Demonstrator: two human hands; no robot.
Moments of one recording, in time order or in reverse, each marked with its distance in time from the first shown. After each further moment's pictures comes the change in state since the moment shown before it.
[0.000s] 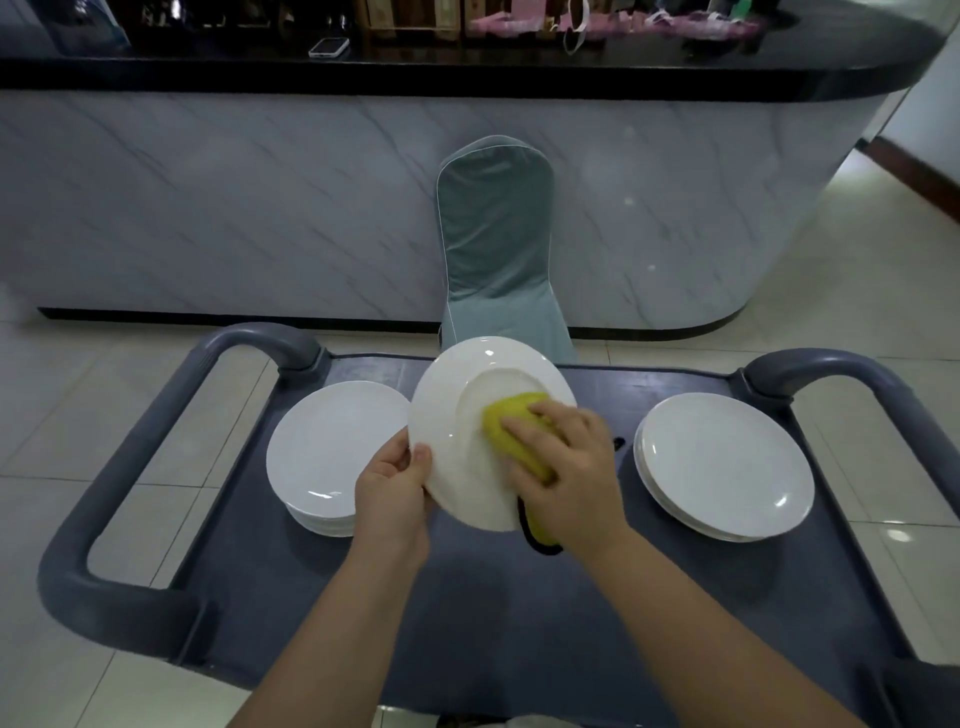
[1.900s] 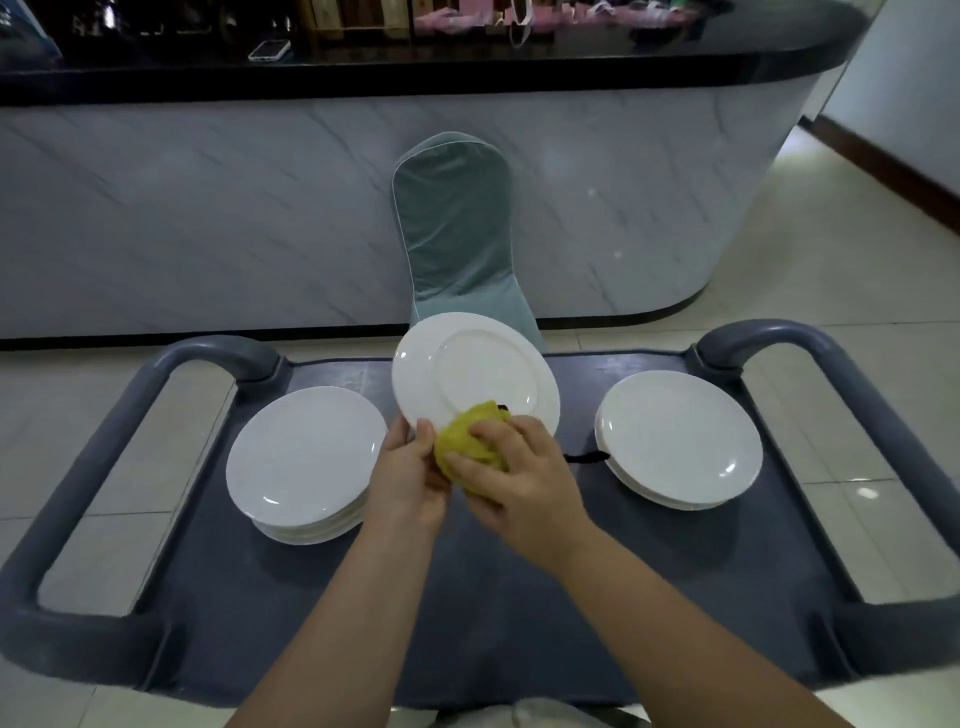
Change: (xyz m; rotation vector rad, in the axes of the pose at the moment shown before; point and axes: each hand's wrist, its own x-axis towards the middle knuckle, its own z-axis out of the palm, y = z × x) left_hand 0.004 -0.017 0.045 -0.314 -0.192 -0.180; right_hand -0.021 0.004 -0.009 -0.037 -0.067 -0.211
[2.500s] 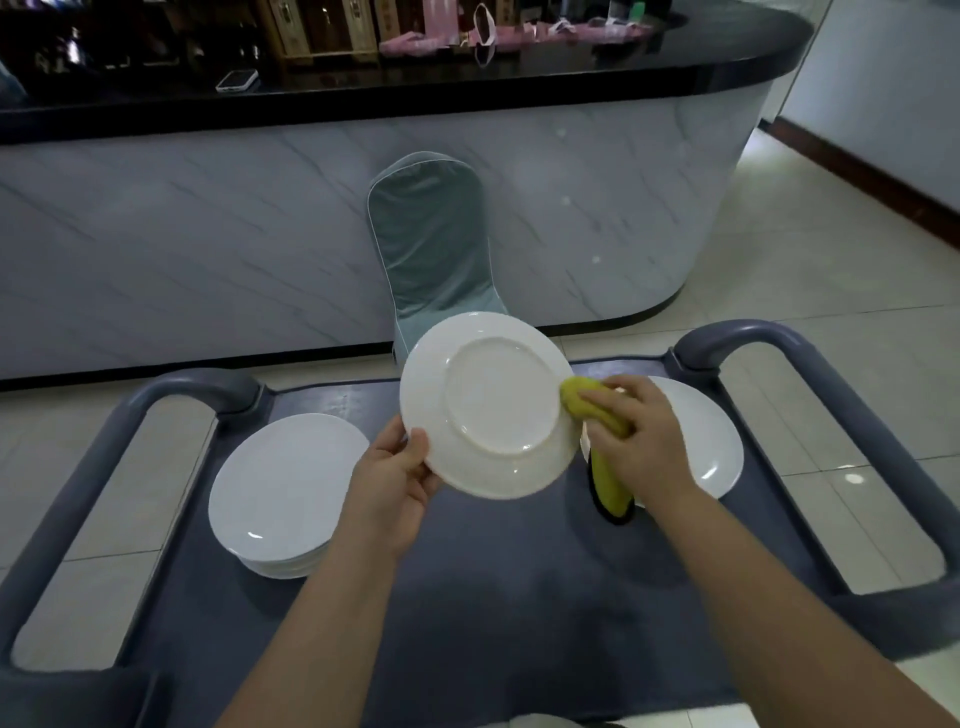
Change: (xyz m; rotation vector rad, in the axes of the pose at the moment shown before) left_hand 0.006 0.016 -0.001 0.229 -0.205 -0.002; right_hand -0.006 0.089 -0.066 0.086 0.134 0.594
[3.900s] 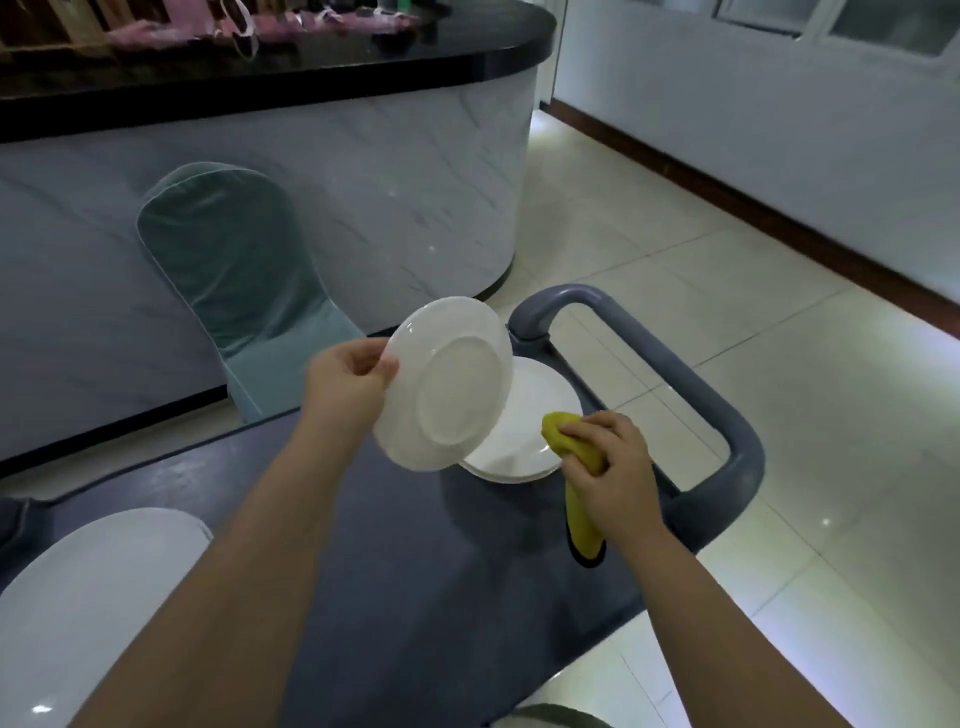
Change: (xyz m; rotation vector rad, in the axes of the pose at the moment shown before) left_hand 0.086 -0.016 0.123 0.775 -0.249 0.273; right_hand -0.088 0.047 -0.078 -0.112 0.174 0.428
